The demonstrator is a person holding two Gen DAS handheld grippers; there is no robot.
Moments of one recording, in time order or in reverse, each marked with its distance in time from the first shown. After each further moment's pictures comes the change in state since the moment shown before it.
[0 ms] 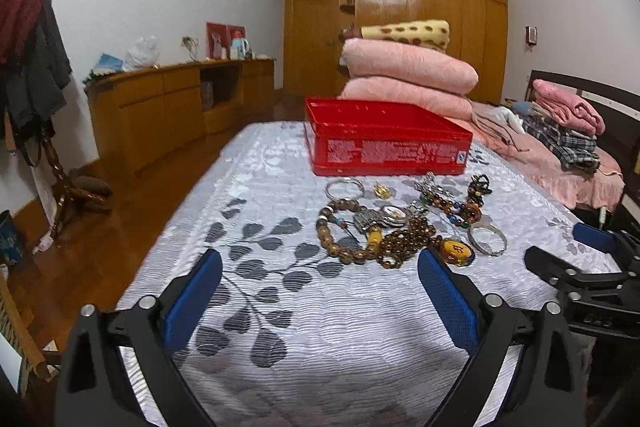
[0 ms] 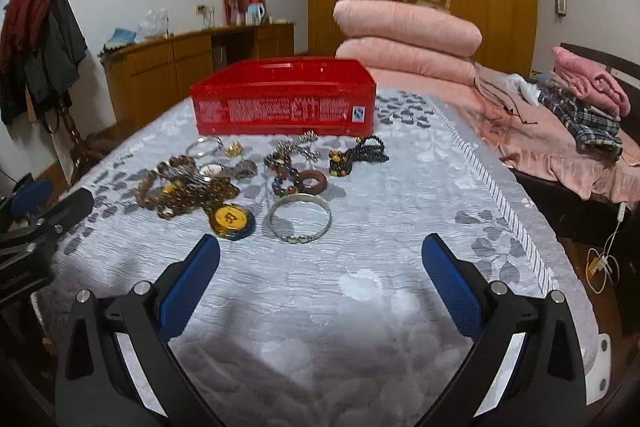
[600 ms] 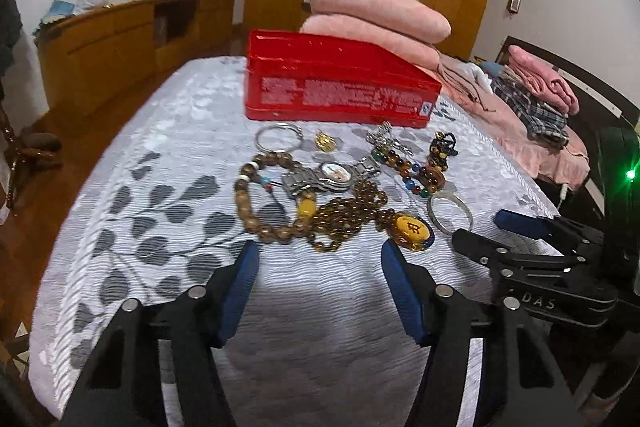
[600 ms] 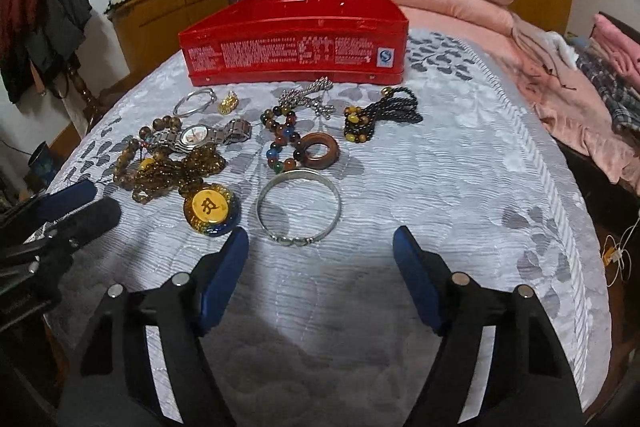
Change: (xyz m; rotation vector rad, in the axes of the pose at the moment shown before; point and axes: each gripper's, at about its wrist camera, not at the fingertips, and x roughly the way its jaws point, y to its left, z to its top) left arm 0.054 -0.027 0.011 -0.029 0.247 -0.174; right arm 0.056 -0.010 0.018 -0.021 0.255 0.109
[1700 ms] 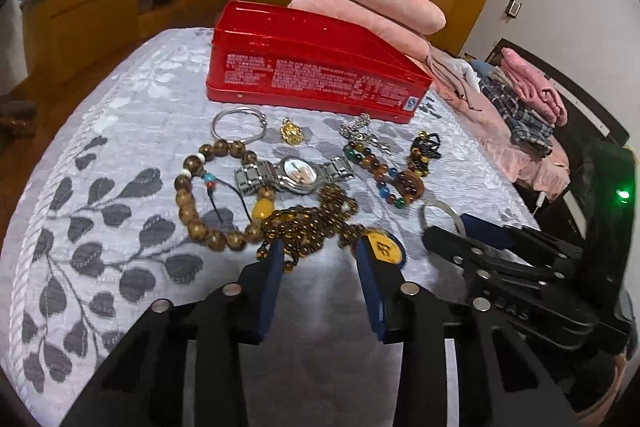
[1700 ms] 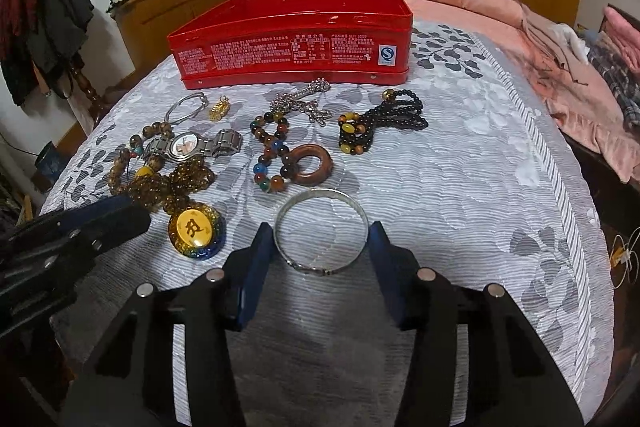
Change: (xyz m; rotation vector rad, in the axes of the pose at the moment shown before) left arm 0.031 -0.009 0.017 -0.071 0.077 -0.093; right arm 0.015 -0.013 0.015 0.004 0.026 0.030
